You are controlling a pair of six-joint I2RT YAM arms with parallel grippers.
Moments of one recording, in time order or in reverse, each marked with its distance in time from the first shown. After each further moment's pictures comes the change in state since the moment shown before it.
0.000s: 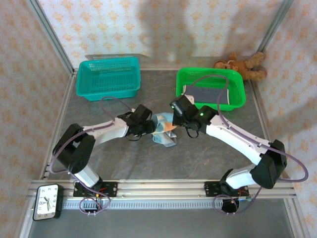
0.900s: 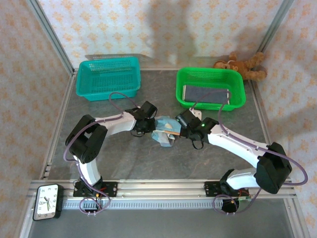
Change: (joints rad) left arm 0.008 0.141 0.112 -0.067 0.000 0.087; right arm -0.029 -0.064 -0.281 0.078 -0.010 0.113
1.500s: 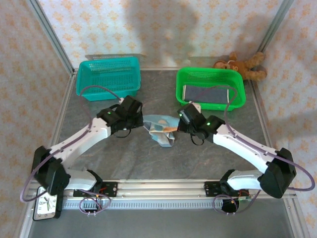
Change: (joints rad) left arm 0.000 -0.485 0.042 -0.324 -0.120 0.010; right arm 0.000 -0.066 0.092 0.056 -0.038 -0.054
